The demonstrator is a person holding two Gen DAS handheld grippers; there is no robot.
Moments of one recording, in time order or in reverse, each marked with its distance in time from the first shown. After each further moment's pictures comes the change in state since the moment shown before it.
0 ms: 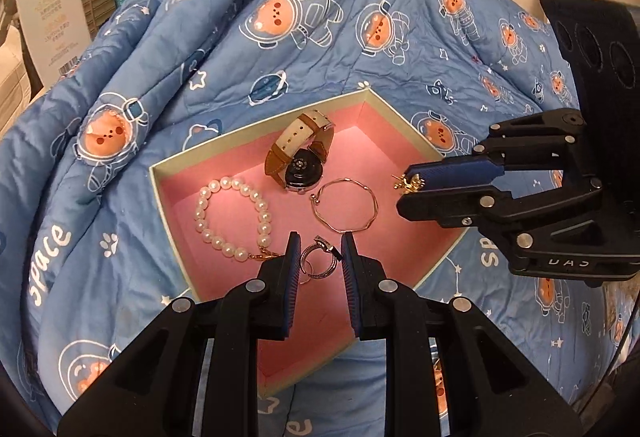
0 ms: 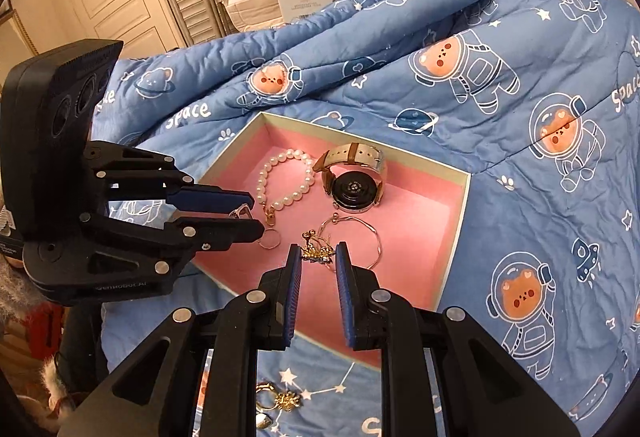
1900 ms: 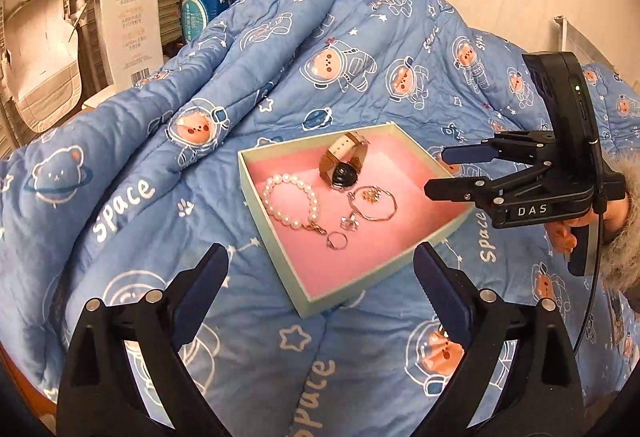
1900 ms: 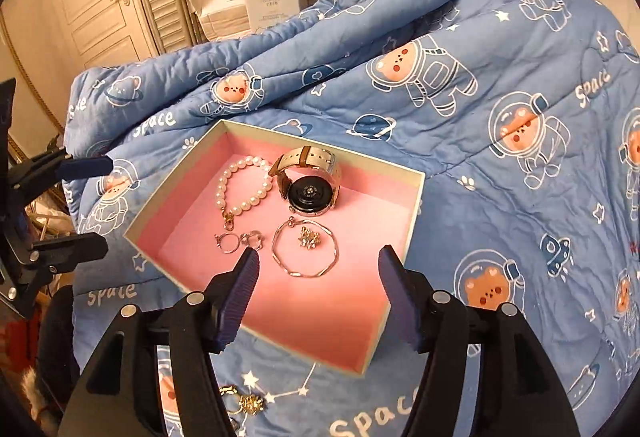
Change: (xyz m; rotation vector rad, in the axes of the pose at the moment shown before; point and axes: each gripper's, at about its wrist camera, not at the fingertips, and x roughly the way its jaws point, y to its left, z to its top) left arm -0.079 0.006 -0.061 -0.091 -0.223 0.101; right arm -0.008 -0.010 -0.019 0.024 -0.075 -0.108
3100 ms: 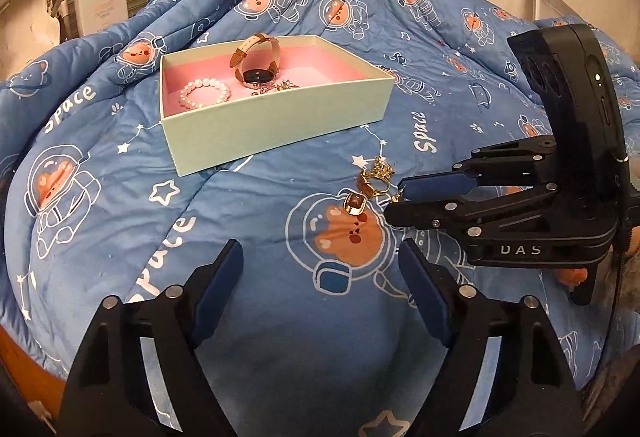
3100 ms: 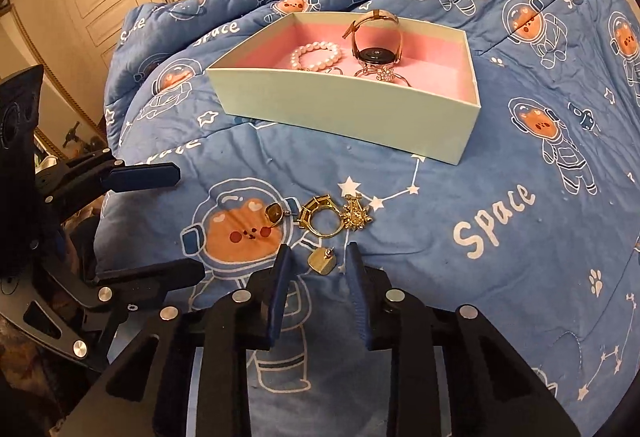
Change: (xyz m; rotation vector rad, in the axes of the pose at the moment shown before) left arm 0.010 -0.084 -0.102 0.051 0.056 -0.031; right arm -0.015 0.056 -0.122 0.039 0.056 0.070
